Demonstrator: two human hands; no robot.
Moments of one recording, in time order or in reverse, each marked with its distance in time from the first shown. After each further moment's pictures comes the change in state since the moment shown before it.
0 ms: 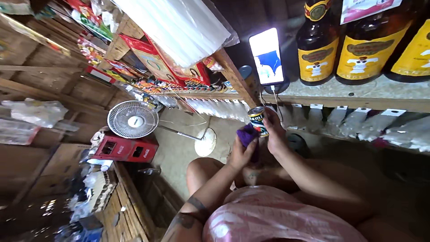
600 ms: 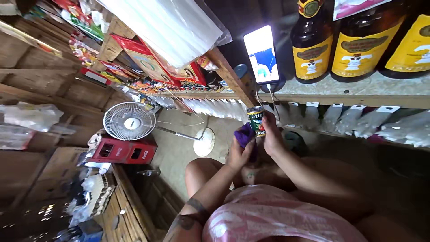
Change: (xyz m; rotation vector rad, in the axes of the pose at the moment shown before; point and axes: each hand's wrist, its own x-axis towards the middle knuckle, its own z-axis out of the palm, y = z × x) left_hand -0.003 -0.014 0.003 0.046 0.002 0.052; right_hand -0.003 0.002 0.001 0.004 0.021 0.017
